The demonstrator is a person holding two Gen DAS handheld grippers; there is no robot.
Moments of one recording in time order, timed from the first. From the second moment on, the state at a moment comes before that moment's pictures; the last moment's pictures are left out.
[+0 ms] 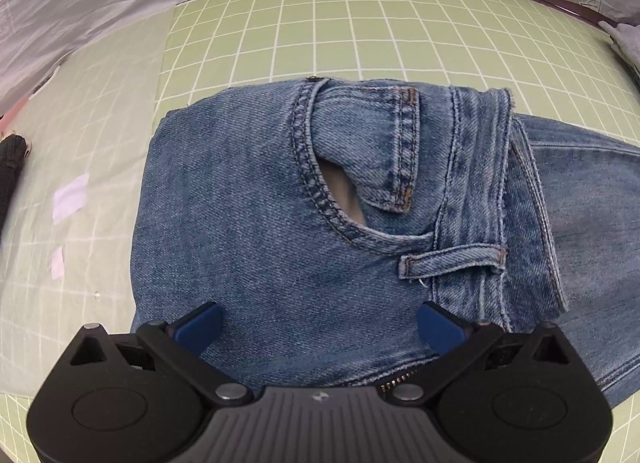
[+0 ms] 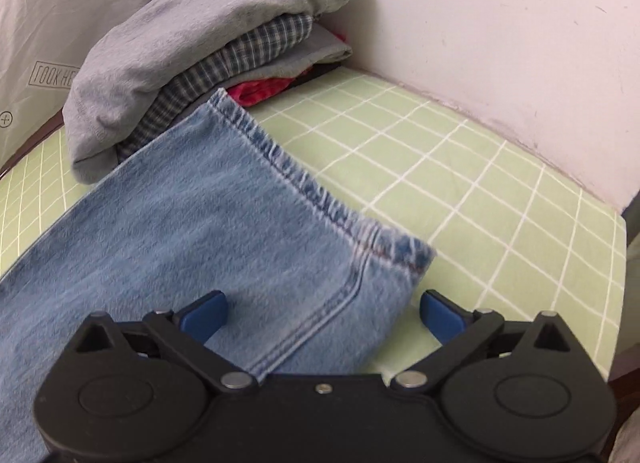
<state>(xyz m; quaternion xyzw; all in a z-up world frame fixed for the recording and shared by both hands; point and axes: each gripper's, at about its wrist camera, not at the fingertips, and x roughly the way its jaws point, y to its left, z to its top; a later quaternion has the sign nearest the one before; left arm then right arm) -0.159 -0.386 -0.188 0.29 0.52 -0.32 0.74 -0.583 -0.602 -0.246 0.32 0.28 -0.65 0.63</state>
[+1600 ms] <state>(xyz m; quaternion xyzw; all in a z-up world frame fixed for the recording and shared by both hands) -0.126 -0.365 -0.206 0.27 0.52 -0.36 0.72 -0.489 -0.527 -0.178 0.40 0.14 -0.48 0.77</state>
